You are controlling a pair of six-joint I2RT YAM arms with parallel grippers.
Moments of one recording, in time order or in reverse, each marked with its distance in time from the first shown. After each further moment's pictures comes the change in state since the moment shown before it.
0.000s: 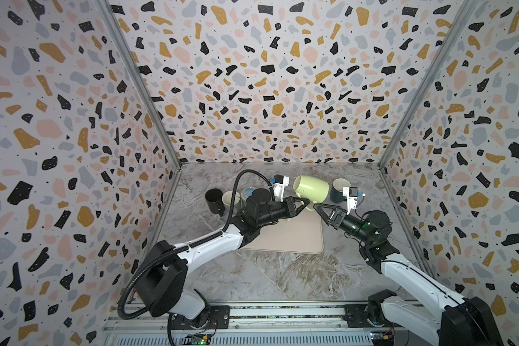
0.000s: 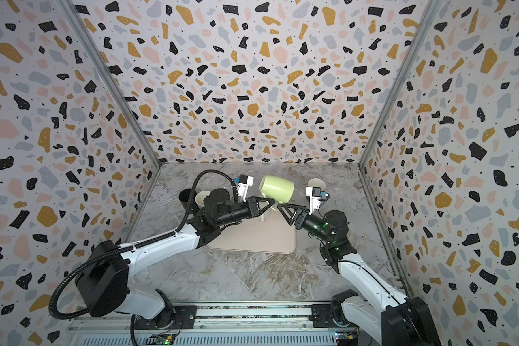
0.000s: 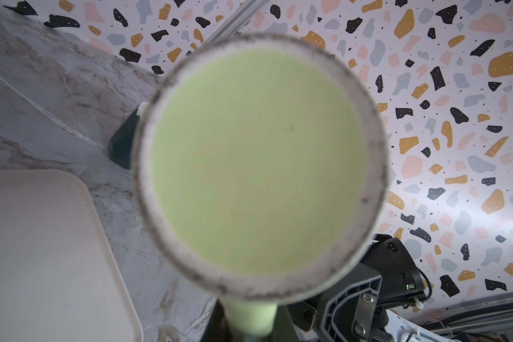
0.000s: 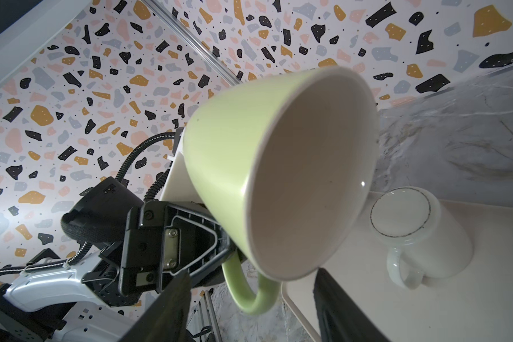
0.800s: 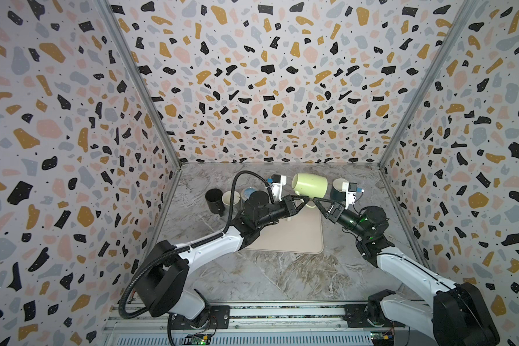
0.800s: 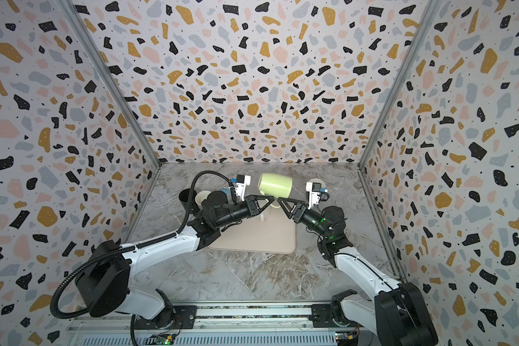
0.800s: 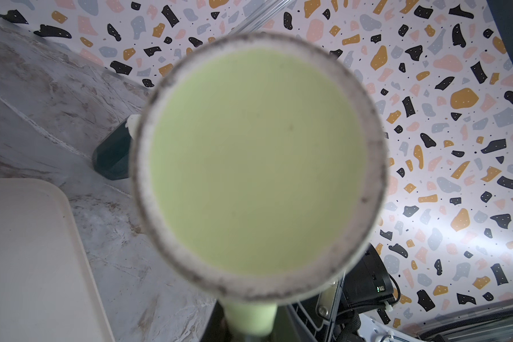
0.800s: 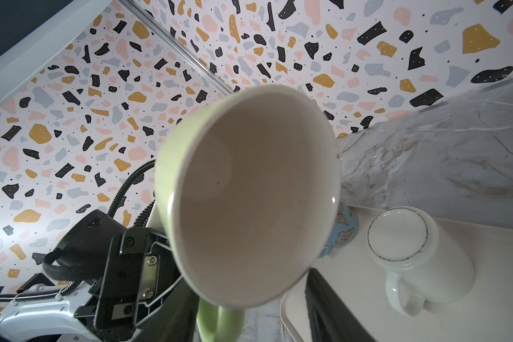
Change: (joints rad) left arm -0.005 0.000 -0.035 0.124 -0.035 -0.088; right arm 0.002 0.101 0.042 0.090 0.022 0.033
